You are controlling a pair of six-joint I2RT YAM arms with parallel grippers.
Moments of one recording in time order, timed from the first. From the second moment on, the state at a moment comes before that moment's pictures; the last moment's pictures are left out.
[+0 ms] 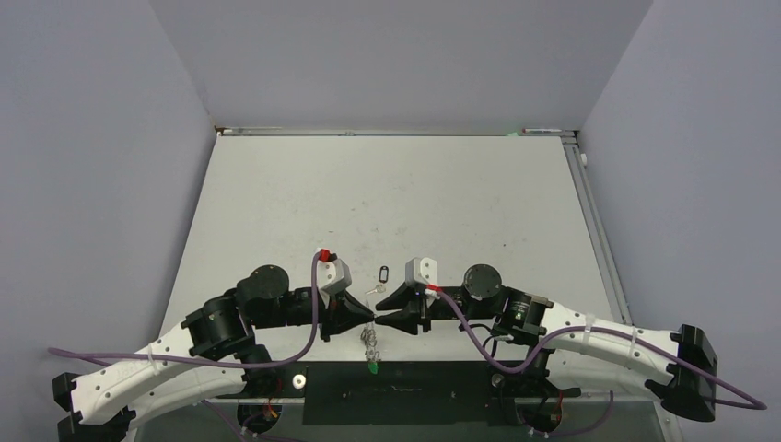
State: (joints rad) left arm -1.08 0.59 0.72 -0.38 0.29 -0.22; right arm 1.14 0.91 0.60 0.22 -0.42 0.01
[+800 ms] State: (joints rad) left arm -1.09 0.62 0.72 -0.36 0.30 -0.23; right arm 1.14 0.96 0.63 0.16 -0.49 -0.01
